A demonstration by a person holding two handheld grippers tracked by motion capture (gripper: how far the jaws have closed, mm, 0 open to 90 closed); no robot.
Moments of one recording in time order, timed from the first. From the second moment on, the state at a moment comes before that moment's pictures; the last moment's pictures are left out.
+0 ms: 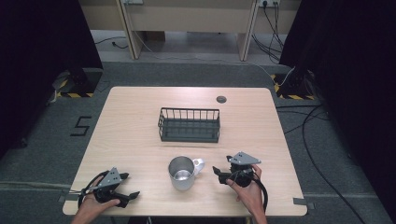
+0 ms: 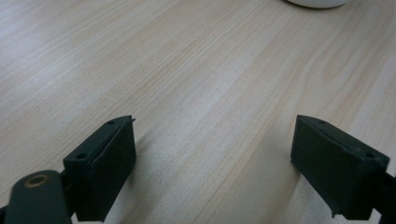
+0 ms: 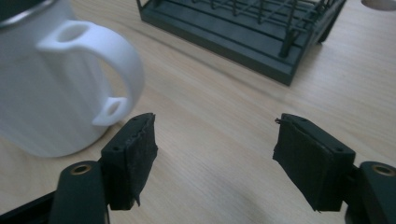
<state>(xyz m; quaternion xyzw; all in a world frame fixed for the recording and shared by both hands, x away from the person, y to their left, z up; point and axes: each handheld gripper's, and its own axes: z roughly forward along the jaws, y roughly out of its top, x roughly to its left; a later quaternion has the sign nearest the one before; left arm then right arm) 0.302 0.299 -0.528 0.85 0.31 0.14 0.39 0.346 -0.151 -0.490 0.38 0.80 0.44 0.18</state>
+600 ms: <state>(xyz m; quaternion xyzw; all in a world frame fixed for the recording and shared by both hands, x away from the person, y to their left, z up) 0.302 0.299 -0.528 0.85 0.31 0.14 0.39 0.345 -0.122 -0.483 0.28 0.82 0.46 0.18</state>
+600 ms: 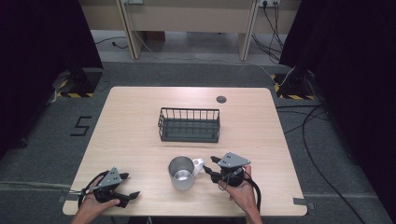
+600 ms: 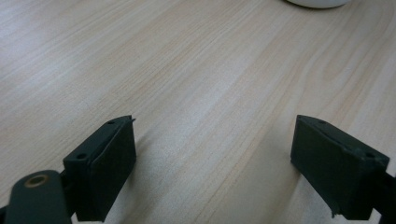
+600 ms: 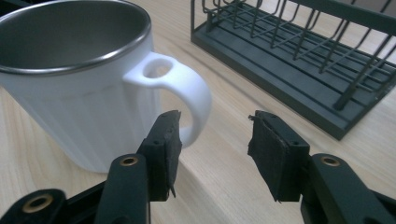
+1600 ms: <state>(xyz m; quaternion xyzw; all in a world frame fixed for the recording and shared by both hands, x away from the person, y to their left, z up) 0.302 0.299 -0.528 0.85 0.31 0.14 0.39 0.333 -0.106 -0.488 0.23 0.84 0.45 0.21</state>
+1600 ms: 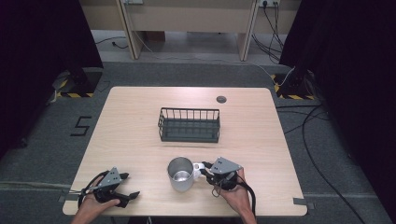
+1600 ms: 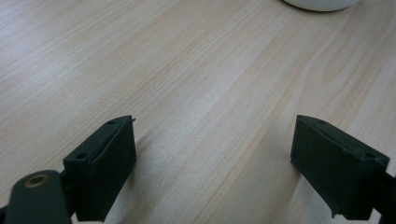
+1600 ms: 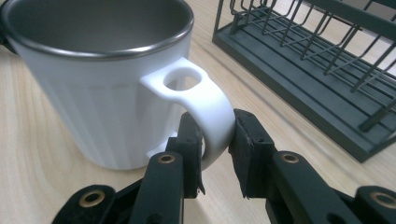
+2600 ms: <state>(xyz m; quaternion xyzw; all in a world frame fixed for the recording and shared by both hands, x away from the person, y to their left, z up) 0.302 0.299 -0.528 0.85 0.31 0.14 0.39 0.303 -0.105 -0.469 0.22 0.79 0.54 0.17</state>
